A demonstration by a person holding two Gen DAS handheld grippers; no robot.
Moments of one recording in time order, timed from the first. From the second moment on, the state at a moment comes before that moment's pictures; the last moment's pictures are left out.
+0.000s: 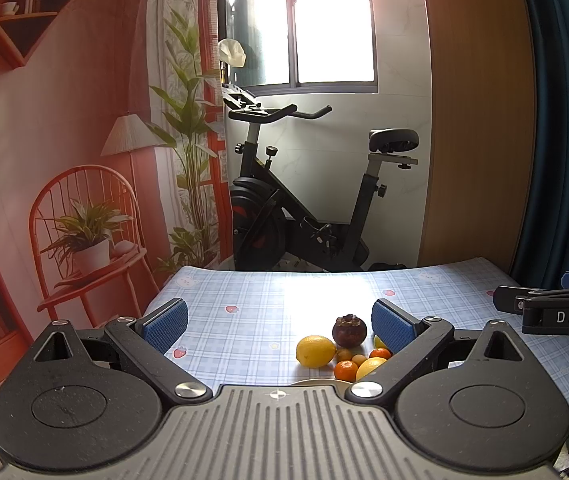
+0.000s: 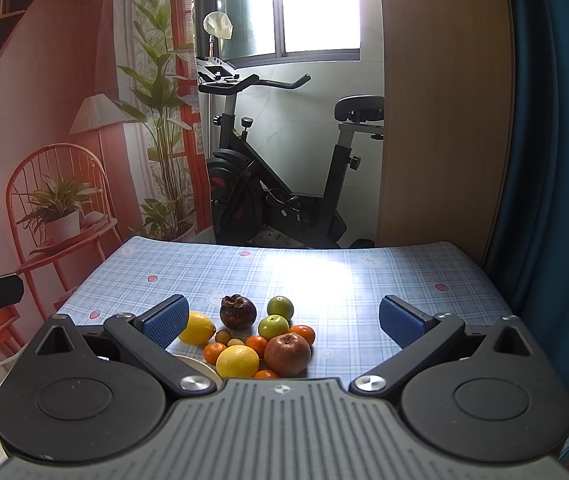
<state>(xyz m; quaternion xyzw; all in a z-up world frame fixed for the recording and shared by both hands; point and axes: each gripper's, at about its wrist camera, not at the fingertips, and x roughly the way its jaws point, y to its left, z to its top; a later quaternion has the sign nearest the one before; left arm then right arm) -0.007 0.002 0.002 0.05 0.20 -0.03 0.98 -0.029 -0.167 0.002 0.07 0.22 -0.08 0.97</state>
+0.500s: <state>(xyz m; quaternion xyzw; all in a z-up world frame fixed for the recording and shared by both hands) 0.010 0.009 -0.012 0.03 0.22 -0.02 0.98 -0.023 -0.174 -0.011 0.05 0.17 -0.04 0.98</state>
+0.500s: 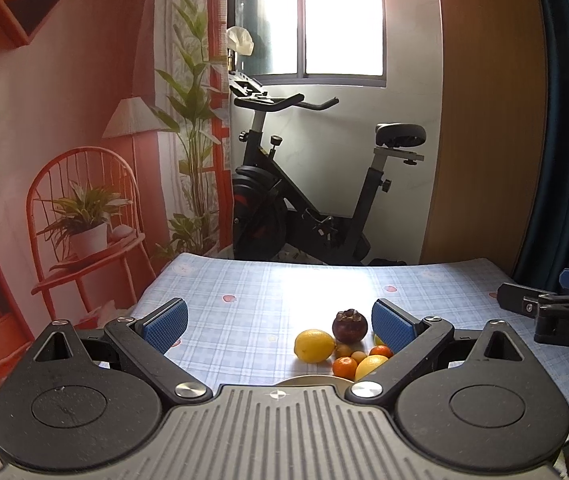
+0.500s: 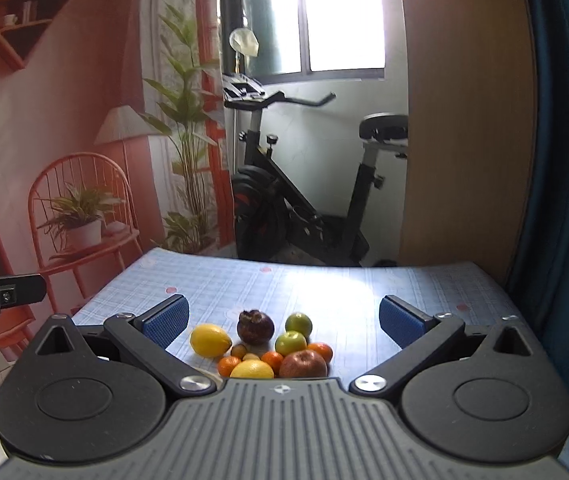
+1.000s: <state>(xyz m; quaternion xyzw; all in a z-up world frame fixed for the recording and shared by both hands) 0.070 0.034 -0.071 -0.01 0.21 -0.02 0.98 0.052 -0.207 -0.106 0.10 0.16 -0.06 0.98</state>
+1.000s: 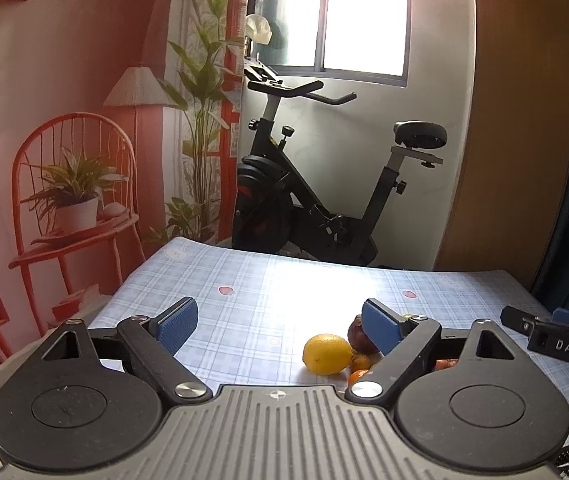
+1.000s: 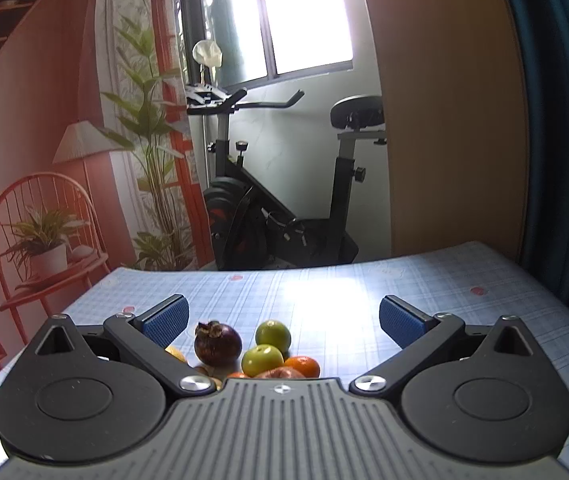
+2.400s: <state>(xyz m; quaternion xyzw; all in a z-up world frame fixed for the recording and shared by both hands) 0.211 -0.071 -0.164 -0.01 0.43 -0.25 0.87 0.123 -0.259 -0.210 0.10 0.25 0.13 0.95</state>
